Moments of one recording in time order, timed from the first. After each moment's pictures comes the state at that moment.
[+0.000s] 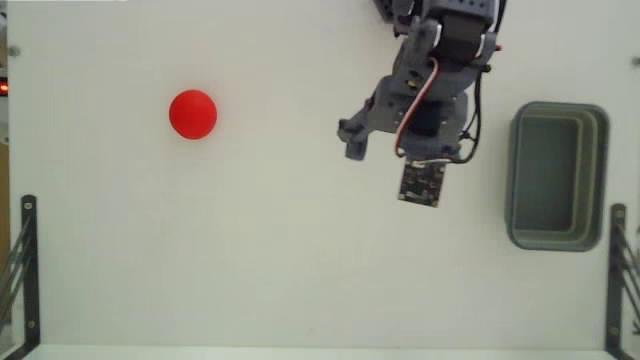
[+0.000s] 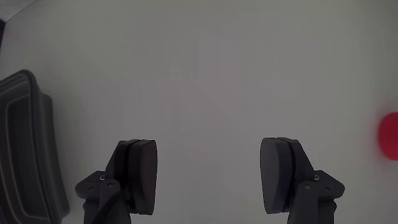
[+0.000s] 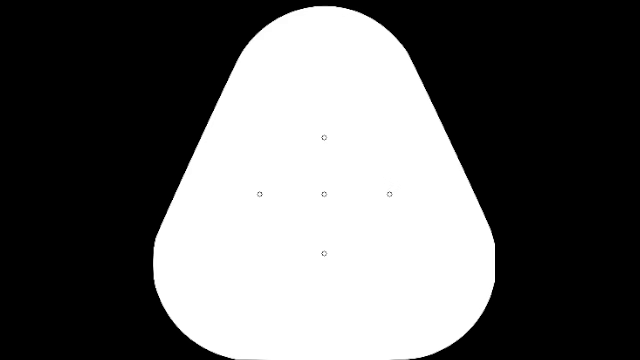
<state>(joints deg) 11.0 139.9 114.3 80.9 -0.2</state>
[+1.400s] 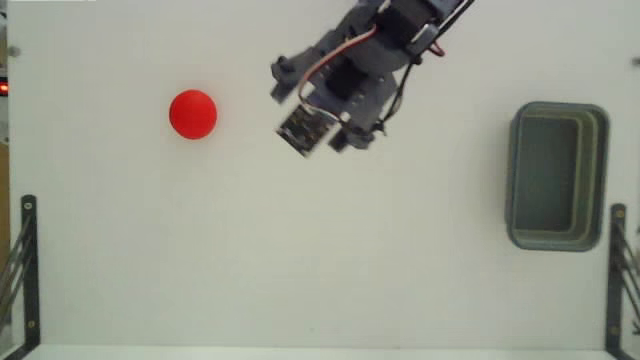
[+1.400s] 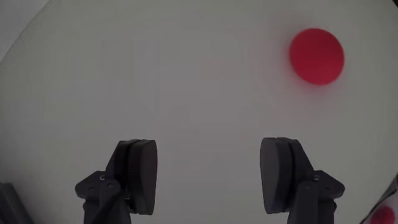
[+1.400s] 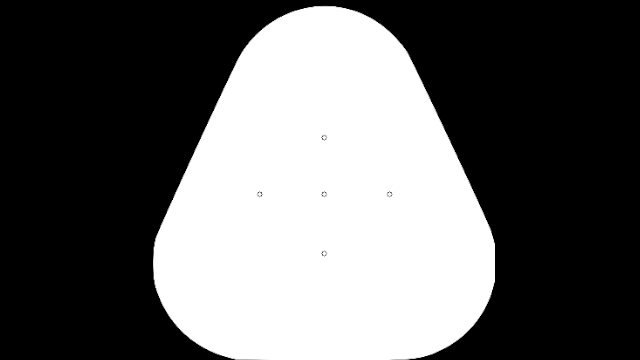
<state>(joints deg) 39.2 139.9 114.3 80.9 -0.2</state>
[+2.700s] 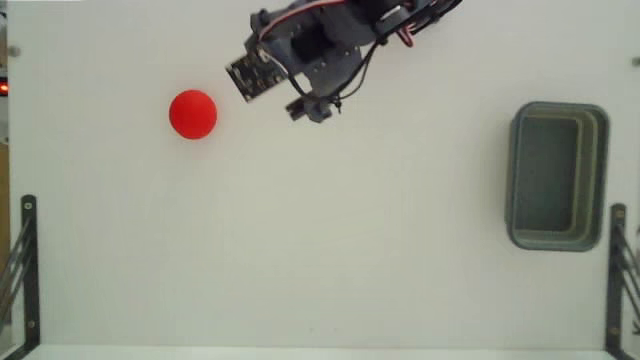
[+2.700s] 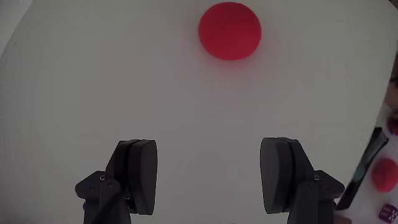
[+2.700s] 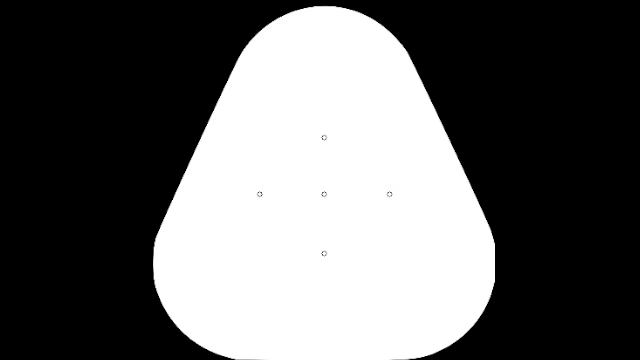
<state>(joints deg) 55.8 139.9 114.3 80.9 -0.2</state>
